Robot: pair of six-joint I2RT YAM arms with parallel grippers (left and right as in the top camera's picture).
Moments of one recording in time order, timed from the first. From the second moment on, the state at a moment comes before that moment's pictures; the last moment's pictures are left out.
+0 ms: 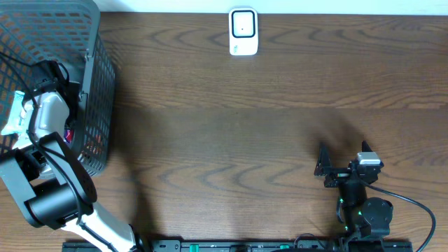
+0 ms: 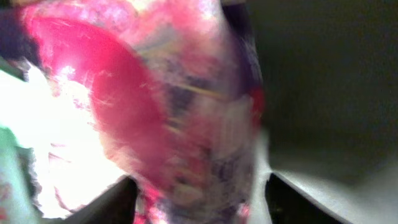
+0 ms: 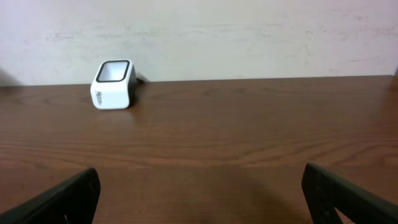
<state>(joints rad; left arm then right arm) 0.44 1.90 1.29 -0.64 -0.33 0.49 0.02 0.01 0.01 -0.07 -0.03 0.06</state>
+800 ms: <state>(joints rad) 0.44 1.47 1.31 -0.38 0.12 -0.05 0.02 0.01 0.01 -0.07 -0.03 0.06</state>
